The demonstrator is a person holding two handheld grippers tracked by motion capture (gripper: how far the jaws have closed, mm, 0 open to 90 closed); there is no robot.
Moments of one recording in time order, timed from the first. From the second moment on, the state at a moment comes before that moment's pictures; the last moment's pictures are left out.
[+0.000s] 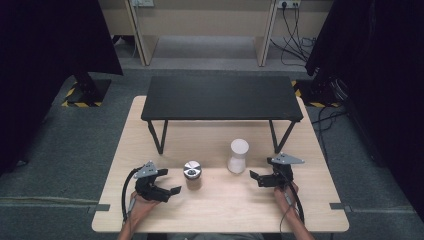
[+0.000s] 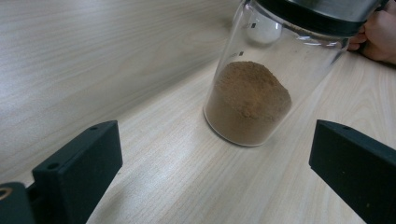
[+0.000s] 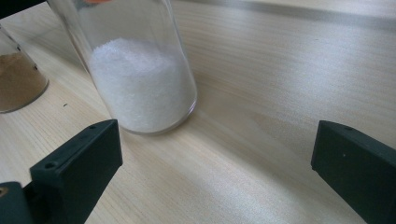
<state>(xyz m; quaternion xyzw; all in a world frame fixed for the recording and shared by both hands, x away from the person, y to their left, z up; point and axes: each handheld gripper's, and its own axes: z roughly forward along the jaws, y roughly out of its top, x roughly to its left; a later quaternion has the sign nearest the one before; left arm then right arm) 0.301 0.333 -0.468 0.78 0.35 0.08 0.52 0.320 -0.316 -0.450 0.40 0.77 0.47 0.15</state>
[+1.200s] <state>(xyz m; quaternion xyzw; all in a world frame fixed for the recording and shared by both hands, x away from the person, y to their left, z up) 0.299 0.332 -0.468 0.78 0.34 0.08 0.52 0.320 -0.317 -0.450 0.40 0.77 0.47 0.15</state>
